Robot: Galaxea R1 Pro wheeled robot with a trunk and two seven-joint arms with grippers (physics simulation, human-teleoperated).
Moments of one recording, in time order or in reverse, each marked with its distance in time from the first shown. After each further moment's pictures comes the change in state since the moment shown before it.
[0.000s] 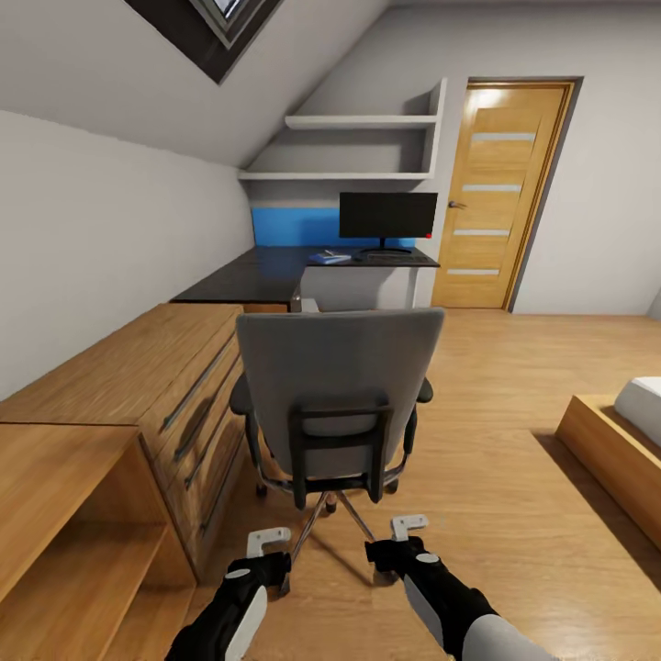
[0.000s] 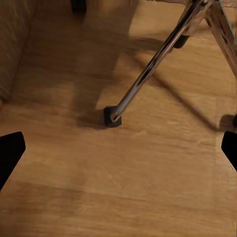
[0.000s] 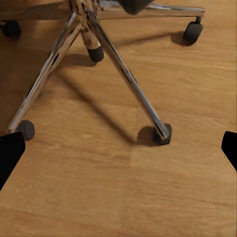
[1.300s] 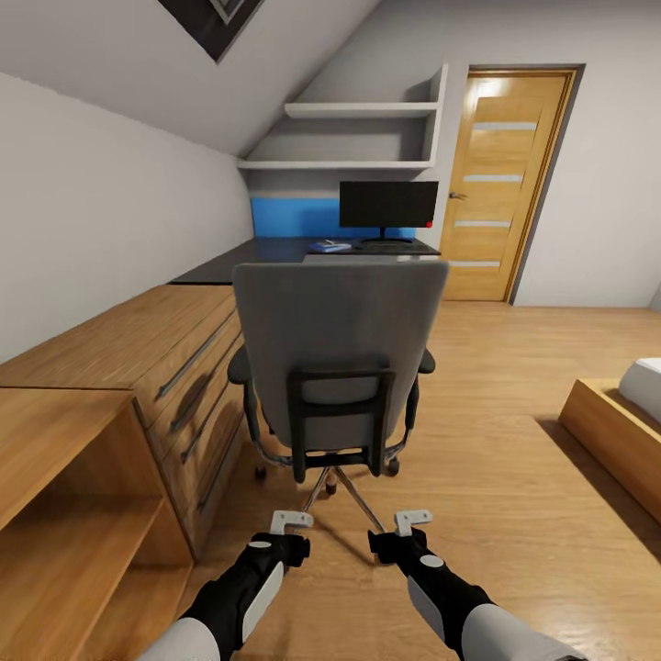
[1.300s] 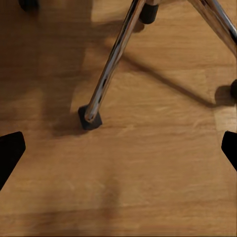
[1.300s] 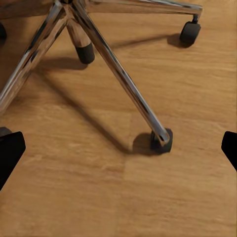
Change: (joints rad) left arm -0.147 0.000 -0.173 0.154 0.005 0.028 -0.062; right arm -0.053 0.000 -0.005 0.135 -0.004 -0.188 0.008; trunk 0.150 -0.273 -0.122
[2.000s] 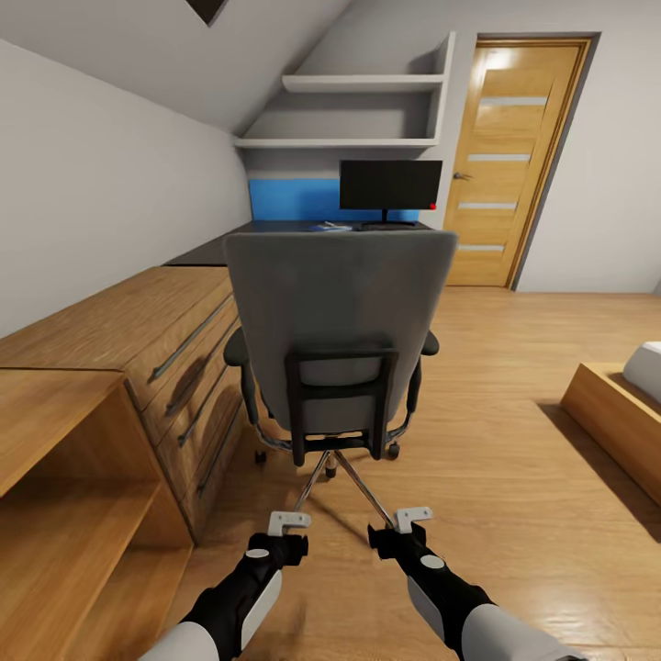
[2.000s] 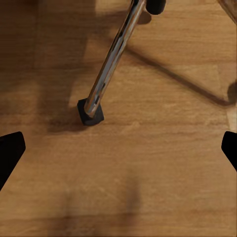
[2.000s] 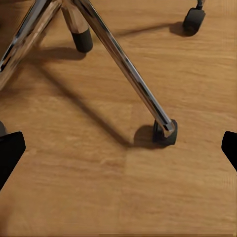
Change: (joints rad) left arm 0.000 0.000 0.004 0.051 -0.003 -0.130 0.005; right arm 0.000 0.000 0.000 0.000 0.000 -0.052 0.000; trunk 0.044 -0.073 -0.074
